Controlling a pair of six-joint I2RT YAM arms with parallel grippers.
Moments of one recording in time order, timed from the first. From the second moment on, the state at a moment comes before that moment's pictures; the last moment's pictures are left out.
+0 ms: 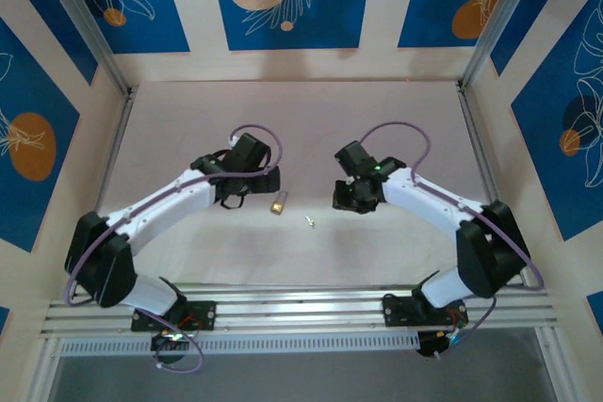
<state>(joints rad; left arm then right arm) -0.67 1.42 1.08 -0.68 -0.24 -0.61 0.62 1.50 1.02 -0.78 -0.06 0.69</state>
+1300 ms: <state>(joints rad) -0.67 1.35 0.95 -0.58 -0.28 -0.62 0.77 1.82 1.18 -0.79 -0.18 0.77</state>
